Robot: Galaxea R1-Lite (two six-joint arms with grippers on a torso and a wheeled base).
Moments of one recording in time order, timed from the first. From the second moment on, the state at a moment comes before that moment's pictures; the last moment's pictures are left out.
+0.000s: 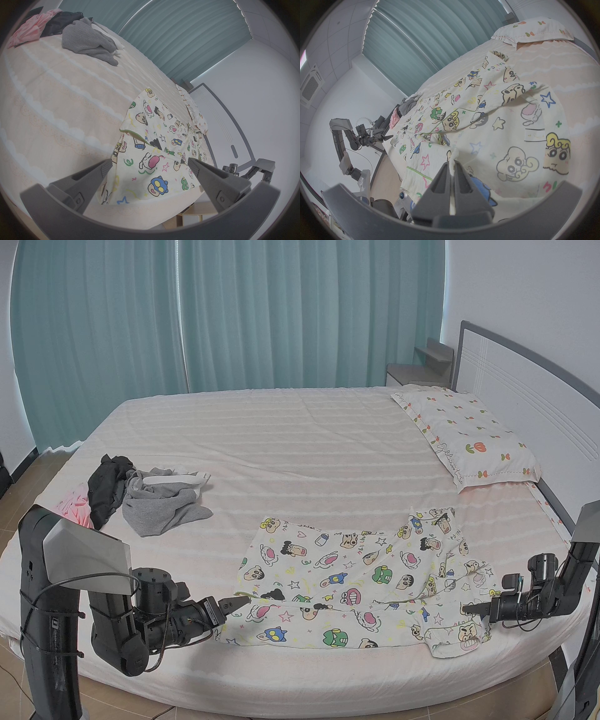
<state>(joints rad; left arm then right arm) -0.27 2.38 -0.38 -1.47 -0.32 -0.72 -0.29 2.37 -0.55 -0.84 0.90 -0.18</state>
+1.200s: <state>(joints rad) -0.29 2.39 -0.54 -1.37 -0.30 -0.67 -0.33 2.36 -0.65 -0.85 0.91 -0.15</state>
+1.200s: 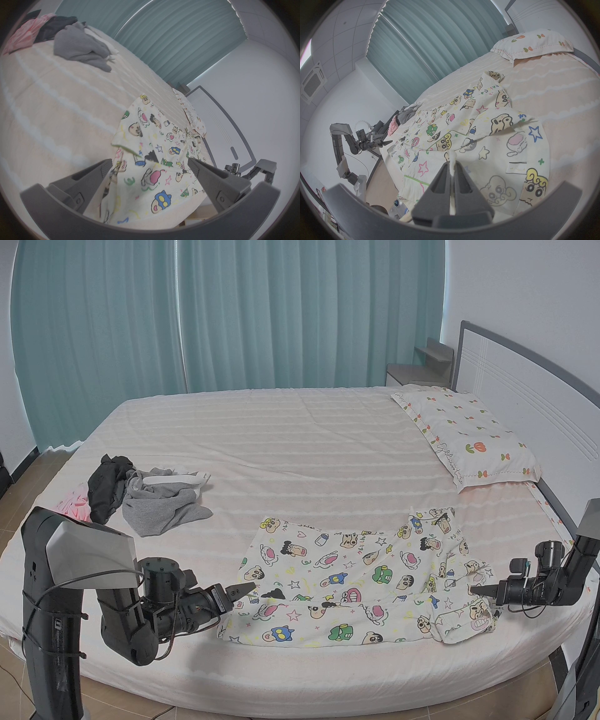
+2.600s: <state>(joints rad) -0.30 2.43 -0.65 -1.18 -0.28 -0.47 -0.32 2.37 -0.62 -0.87 0.91 -0.15</state>
